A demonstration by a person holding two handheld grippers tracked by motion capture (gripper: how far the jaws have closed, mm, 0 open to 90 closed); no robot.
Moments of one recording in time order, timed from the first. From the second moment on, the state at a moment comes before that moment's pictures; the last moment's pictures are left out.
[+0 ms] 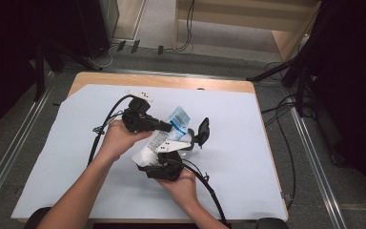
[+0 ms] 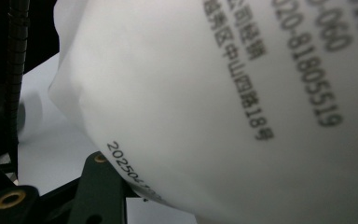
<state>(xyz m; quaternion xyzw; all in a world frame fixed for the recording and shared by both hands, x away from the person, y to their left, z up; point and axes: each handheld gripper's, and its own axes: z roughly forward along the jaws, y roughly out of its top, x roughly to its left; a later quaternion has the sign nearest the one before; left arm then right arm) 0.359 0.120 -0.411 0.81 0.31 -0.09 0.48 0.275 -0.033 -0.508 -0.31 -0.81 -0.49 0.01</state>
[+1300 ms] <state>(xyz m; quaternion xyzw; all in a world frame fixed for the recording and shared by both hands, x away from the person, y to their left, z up) 0.357 0.113 -0.411 0.82 0.31 -0.07 0.48 0.278 -0.040 -0.505 -0.32 -0.78 -0.53 0.07</state>
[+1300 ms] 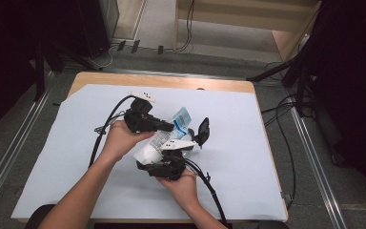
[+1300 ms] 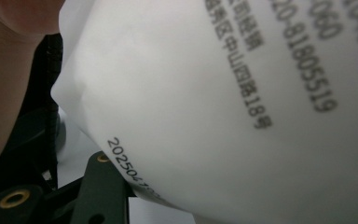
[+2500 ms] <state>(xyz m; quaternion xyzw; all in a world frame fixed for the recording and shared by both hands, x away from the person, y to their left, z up) 0.355 0.113 -0.410 0.82 0.31 -0.07 0.48 0.278 -0.040 -0.502 -0.33 -0.76 -0.55 0.11</state>
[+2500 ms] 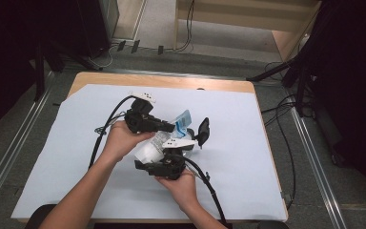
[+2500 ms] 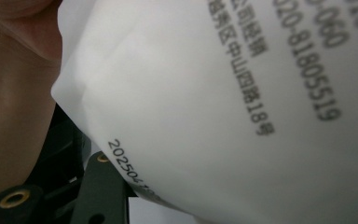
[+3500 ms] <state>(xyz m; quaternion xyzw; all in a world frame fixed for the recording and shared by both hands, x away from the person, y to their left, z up) 0.356 0.116 -0.408 0.81 0.31 -0.08 0.48 0.277 -0.041 -0.499 -0.34 -0.74 -0.56 0.12</state>
